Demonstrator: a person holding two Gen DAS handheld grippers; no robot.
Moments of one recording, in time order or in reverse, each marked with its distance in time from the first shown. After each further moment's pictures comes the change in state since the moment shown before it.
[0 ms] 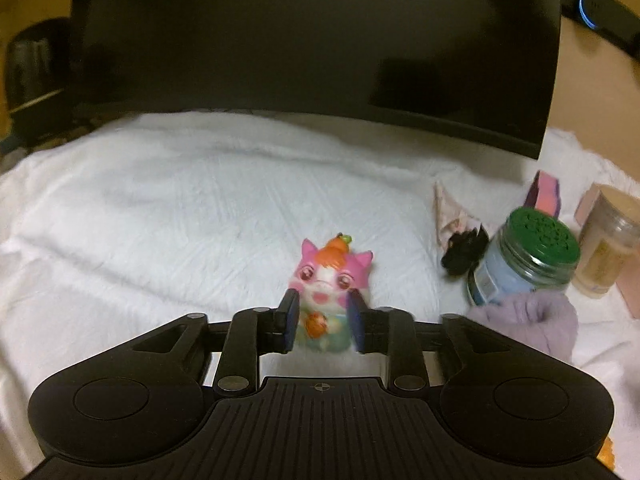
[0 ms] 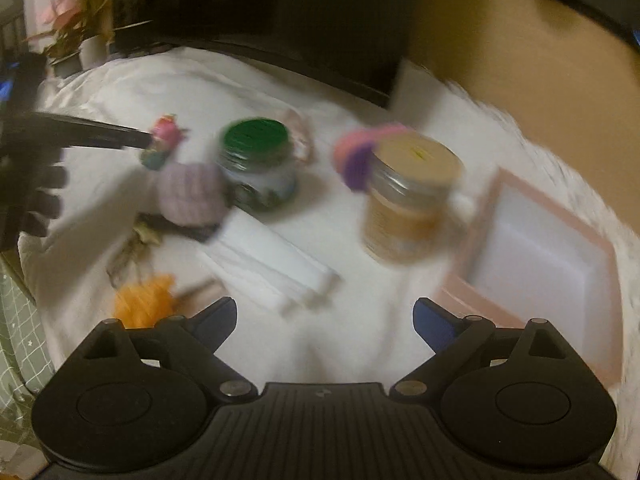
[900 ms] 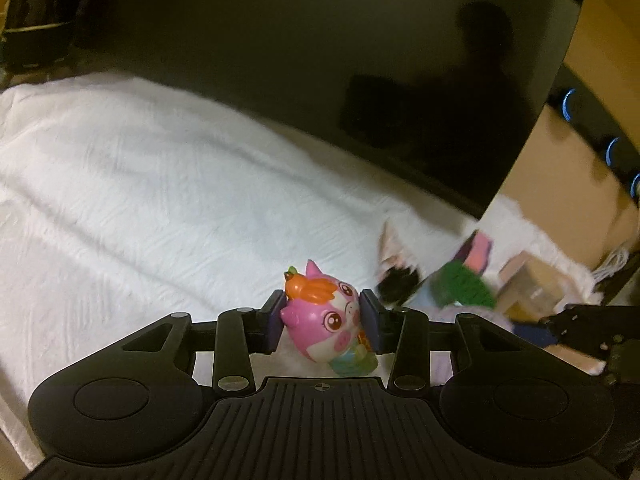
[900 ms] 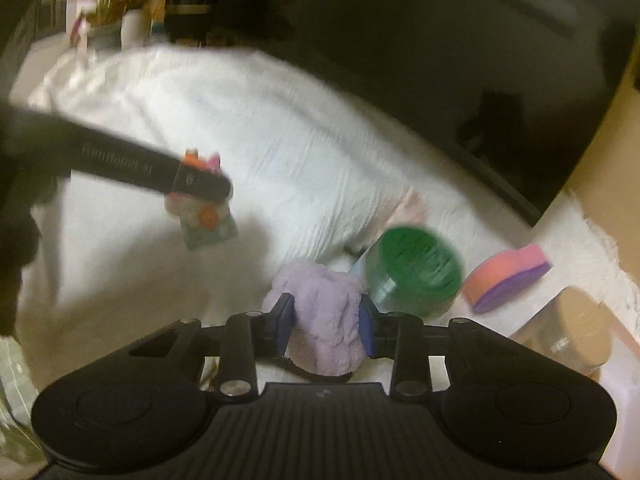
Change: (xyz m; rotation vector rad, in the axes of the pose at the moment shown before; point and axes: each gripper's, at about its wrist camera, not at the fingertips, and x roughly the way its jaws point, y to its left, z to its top) left arm -0.041 0.042 0.018 -0.232 0.015 -0.208; right arm 0.056 0.114 0.089 -0.152 -0.070 0.004
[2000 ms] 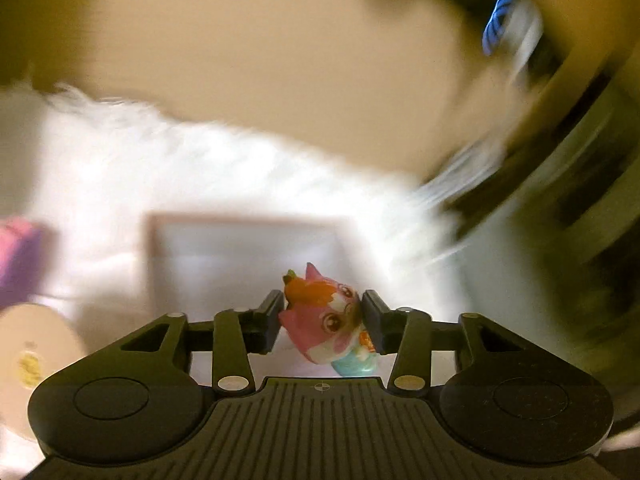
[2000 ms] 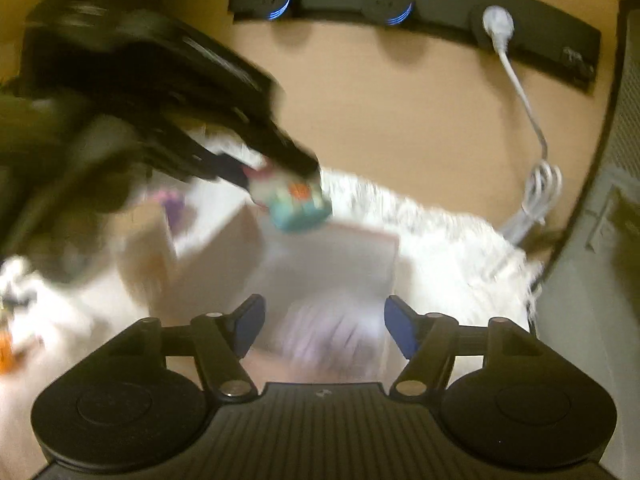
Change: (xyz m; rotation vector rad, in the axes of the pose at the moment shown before) left arm 0.209 -0.407 -0.009 0.309 0.355 -0.266; right arm -0.135 -0.288 -0.189 0.382 -0.087 -0.291
